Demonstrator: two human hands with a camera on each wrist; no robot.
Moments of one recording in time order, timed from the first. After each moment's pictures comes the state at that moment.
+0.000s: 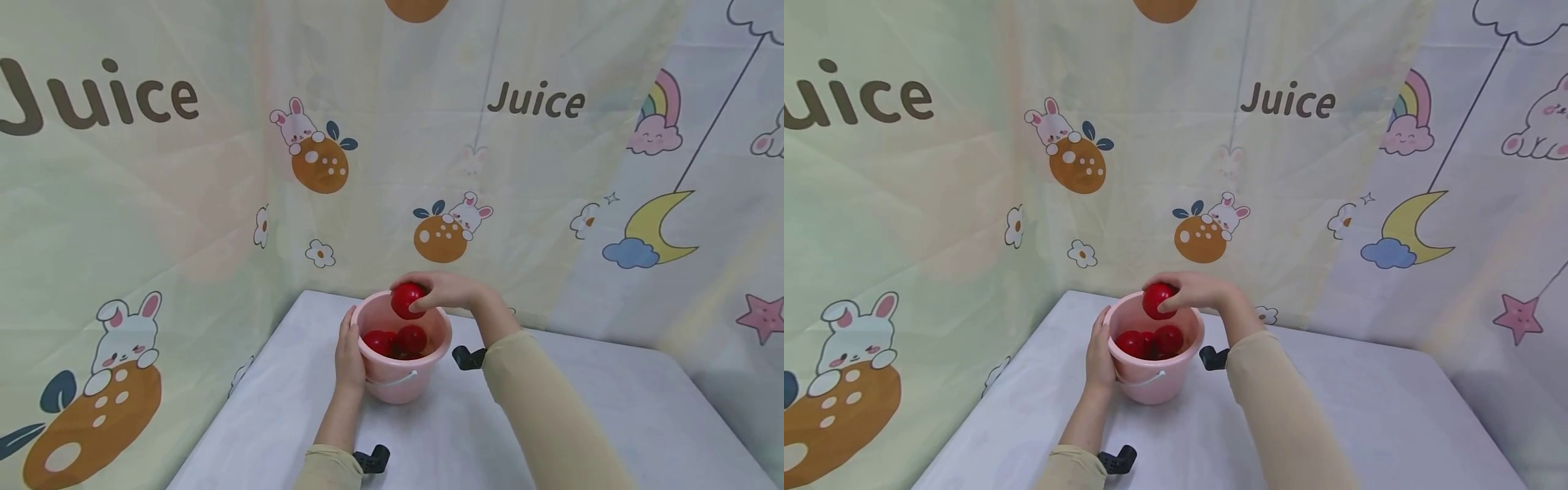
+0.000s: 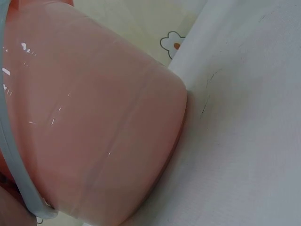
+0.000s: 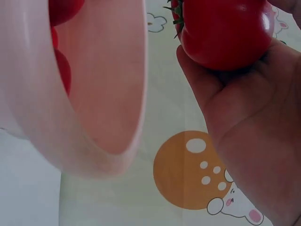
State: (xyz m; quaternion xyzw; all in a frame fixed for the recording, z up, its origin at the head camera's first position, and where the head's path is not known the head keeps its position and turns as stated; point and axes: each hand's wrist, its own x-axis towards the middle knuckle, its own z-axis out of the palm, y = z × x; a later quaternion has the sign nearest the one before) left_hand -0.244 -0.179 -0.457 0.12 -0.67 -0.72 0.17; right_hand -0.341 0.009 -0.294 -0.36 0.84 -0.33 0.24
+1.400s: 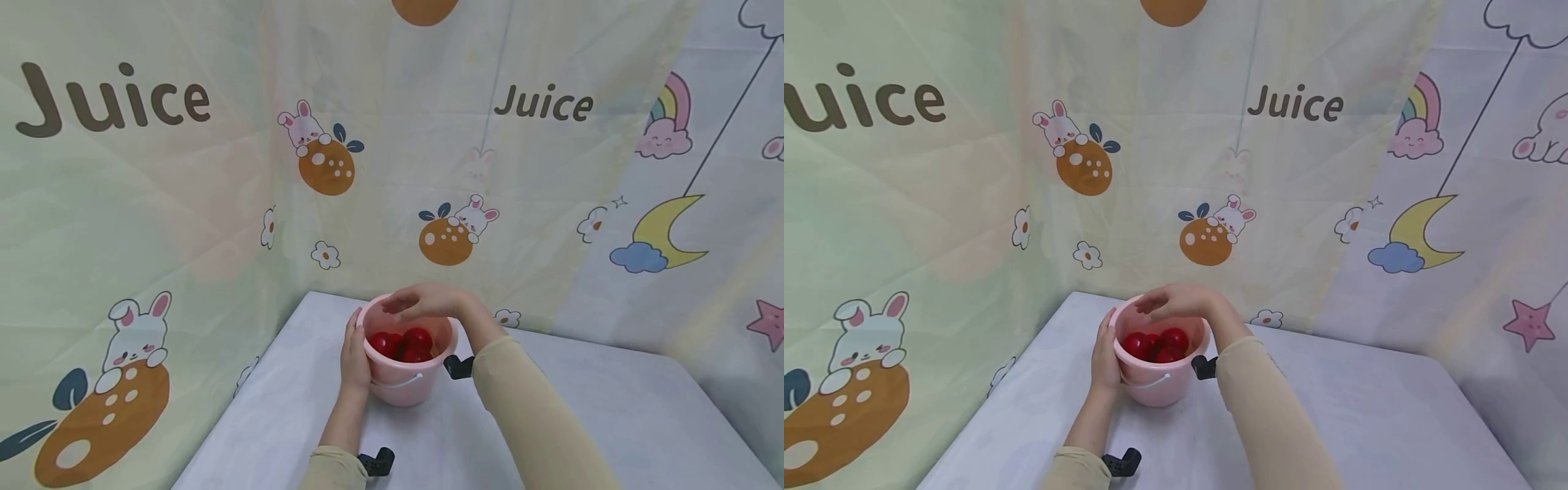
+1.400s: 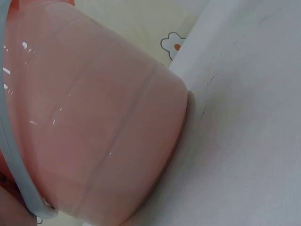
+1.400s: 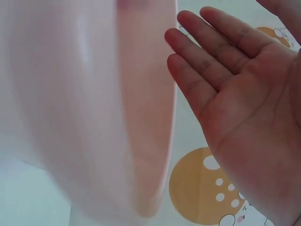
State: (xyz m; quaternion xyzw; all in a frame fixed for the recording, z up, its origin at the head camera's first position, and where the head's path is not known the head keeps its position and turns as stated) left_hand -0.244 -0.181 -0.458 0.11 -0.66 -0.72 0.16; right_hand -0.340 -0.019 -0.314 -0.37 0.83 -0.29 0.28
